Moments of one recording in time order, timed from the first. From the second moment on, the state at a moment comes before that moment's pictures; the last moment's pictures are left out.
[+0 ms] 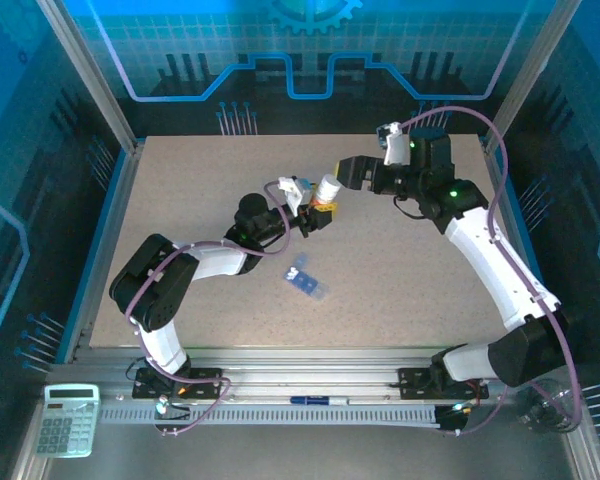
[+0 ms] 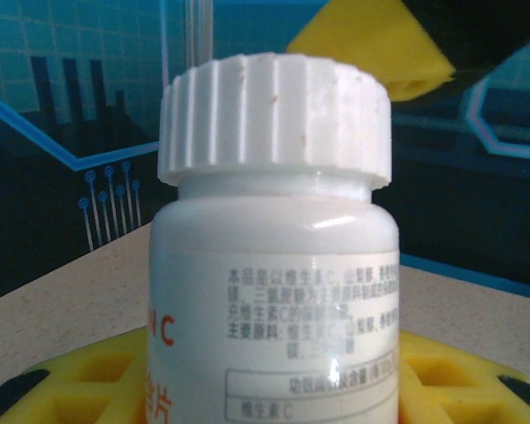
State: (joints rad) left arm -0.53 1.78 0.88 1.02 0.54 -0.12; right arm 0.33 1.38 1.41 -0.51 -0.50 0.43
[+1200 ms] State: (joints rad) left arm -0.52 1.79 0.88 1.07 0.64 -0.22; right arm 0.35 1.53 1.50 -0.64 -0.63 0.19
